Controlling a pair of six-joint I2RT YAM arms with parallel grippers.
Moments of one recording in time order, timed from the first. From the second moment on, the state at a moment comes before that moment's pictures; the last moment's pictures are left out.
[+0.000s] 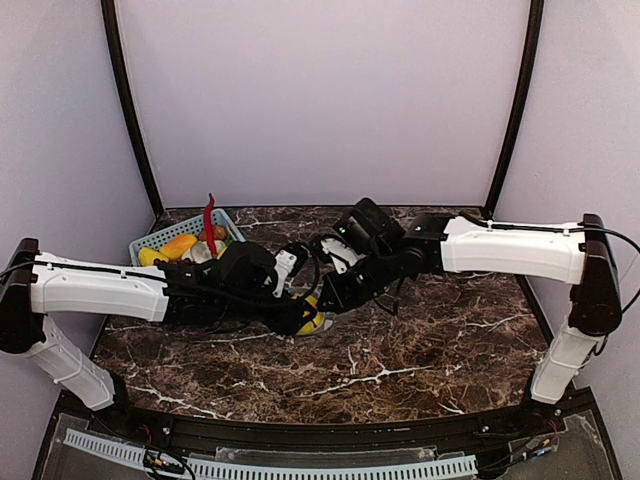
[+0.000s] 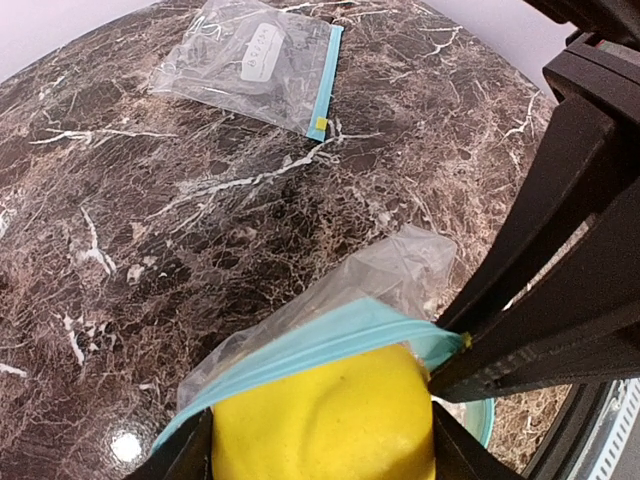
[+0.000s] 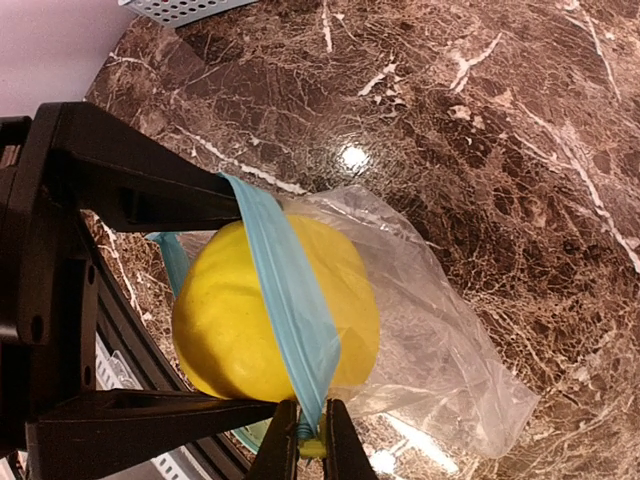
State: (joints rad) left arm -1.03 1.46 0.93 -0.16 -0.14 -0.33; right arm 1.02 1.72 1.41 -0.62 -0.18 0.45
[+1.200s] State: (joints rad) left arm -0.99 1.18 0.75 -0.27 -0.06 -0.64; right arm 0.97 1.71 1.33 -0.55 -0.23 0.48
